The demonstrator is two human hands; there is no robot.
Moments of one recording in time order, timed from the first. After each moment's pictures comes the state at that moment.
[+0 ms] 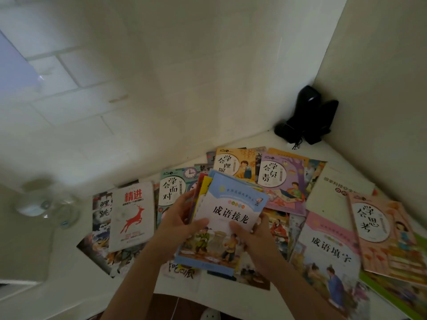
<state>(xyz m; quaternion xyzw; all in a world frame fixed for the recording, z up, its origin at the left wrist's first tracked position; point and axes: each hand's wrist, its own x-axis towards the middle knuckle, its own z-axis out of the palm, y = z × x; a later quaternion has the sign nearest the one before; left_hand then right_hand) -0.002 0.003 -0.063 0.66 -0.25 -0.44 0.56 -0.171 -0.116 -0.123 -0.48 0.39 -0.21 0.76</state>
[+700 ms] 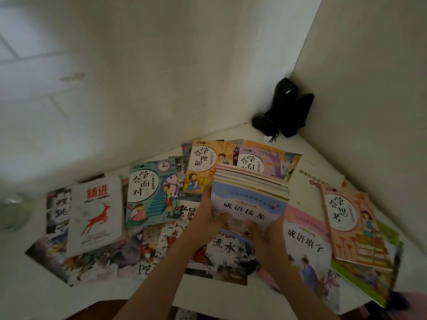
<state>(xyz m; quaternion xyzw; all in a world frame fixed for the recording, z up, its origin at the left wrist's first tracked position) -0.062 -0.082 -0.114 0.70 -0.34 -0.42 0.48 -0.224 -0.144 -0.139 -0.61 0.48 -0.28 0.57</state>
